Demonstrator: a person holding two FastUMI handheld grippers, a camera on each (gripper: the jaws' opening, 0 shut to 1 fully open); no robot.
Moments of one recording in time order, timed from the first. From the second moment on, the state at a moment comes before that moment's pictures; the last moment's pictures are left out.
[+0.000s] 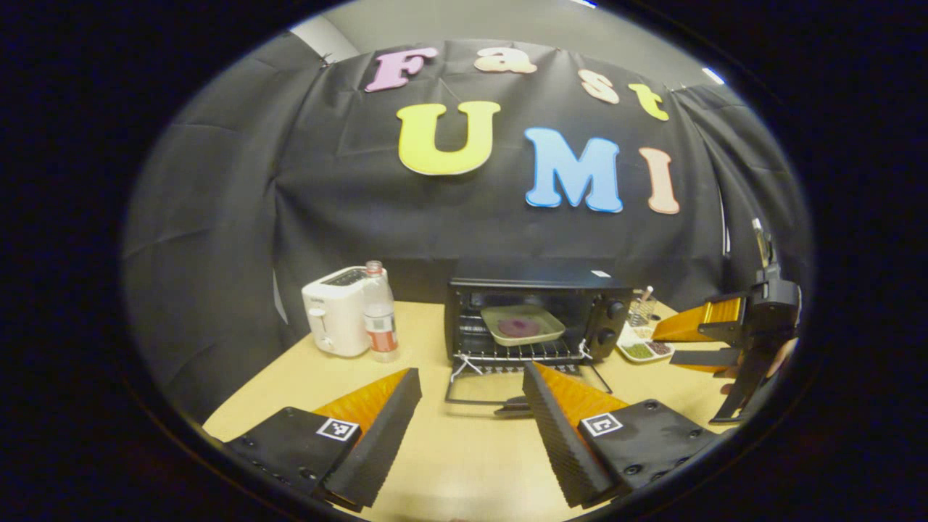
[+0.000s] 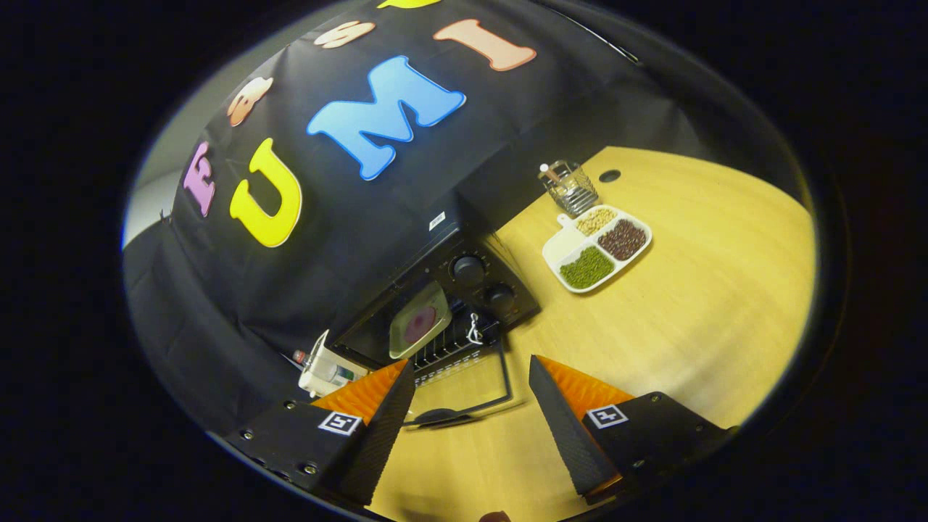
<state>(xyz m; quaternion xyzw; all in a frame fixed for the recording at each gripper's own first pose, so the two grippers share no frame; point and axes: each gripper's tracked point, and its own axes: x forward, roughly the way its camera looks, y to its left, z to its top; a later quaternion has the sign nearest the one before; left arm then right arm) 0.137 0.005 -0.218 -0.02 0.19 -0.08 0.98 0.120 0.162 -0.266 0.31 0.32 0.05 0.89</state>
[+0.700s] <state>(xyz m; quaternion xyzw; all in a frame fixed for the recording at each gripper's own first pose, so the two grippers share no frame) 0.158 -0.077 -0.352 0.00 0.34 -0.15 0.93 0.070 0.056 -0.224 0.05 0.24 0.00 0.97</state>
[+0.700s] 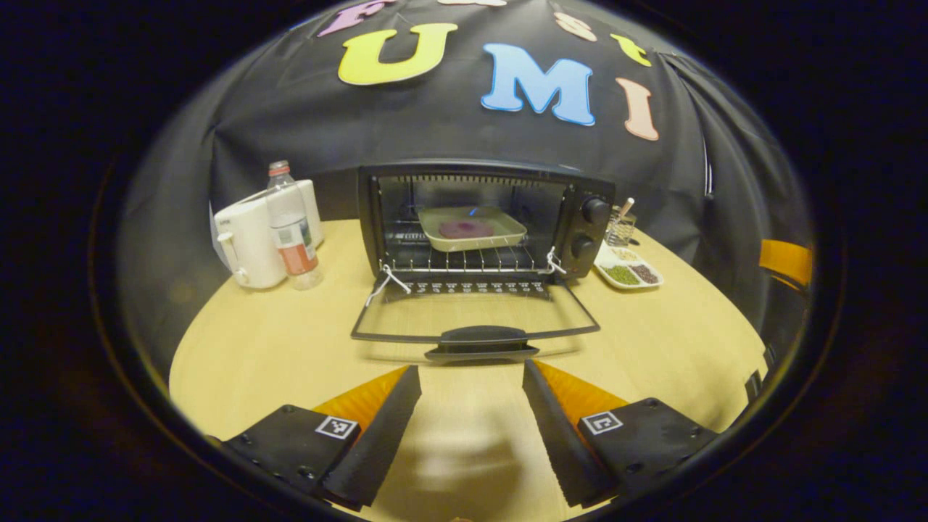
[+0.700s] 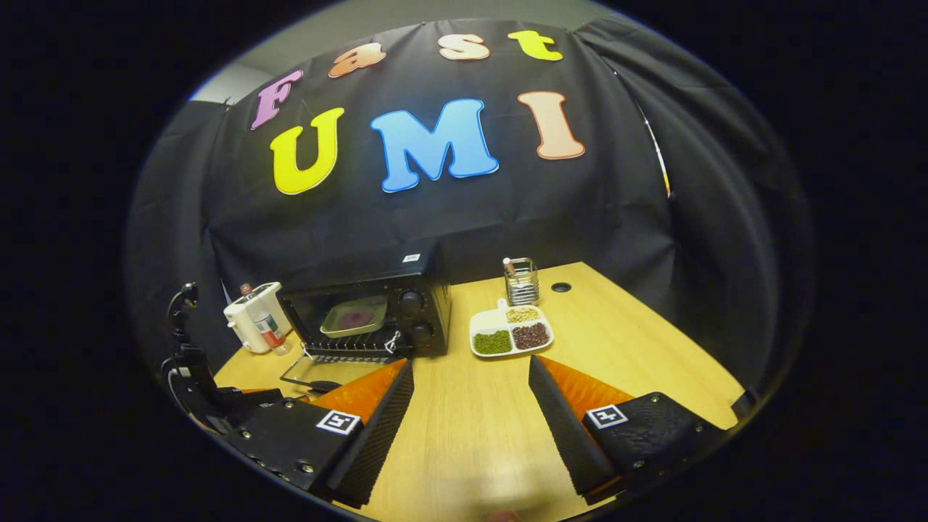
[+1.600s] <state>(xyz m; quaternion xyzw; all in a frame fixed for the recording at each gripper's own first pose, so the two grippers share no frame) 0.190 -0.098 -0.407 0.01 0.37 -0.15 0.92 0.044 0.008 -0.204 0.00 0.22 -0.07 0.97</state>
